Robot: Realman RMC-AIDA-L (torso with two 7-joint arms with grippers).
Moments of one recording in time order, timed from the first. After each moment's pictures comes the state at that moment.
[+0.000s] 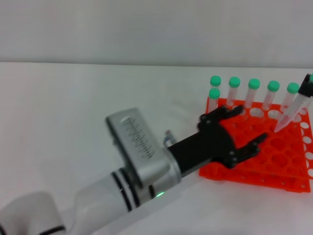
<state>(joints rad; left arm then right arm) -0.65 -2.11 2.71 0.50 -0.58 0.99 -0.13 0.44 1.96 -0.65 -0.60 1.60 1.72 -1.81</state>
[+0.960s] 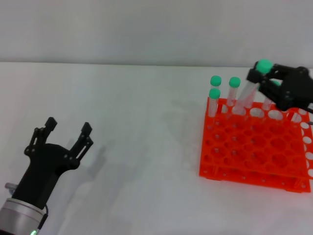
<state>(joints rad) -0.23 -2.10 2.71 0.28 -1.05 1.41 -0.17 0.61 2.02 -0.67 -0.43 1.61 1.51 -2.07</state>
